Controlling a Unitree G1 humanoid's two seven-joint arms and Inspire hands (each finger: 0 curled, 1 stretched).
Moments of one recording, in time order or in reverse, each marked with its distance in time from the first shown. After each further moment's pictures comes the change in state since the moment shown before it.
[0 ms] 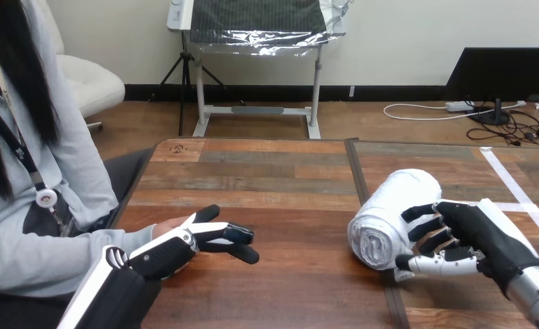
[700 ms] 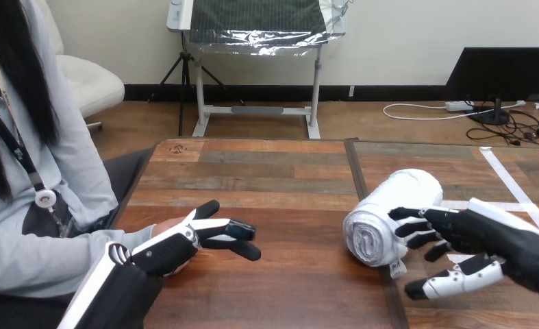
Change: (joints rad) left arm -0.014 -0.005 -0.001 0.000 0.001 0.009 -0.002; right arm 0.013 -0.220 -0.016 -0.078 0.168 -0.079 0.367
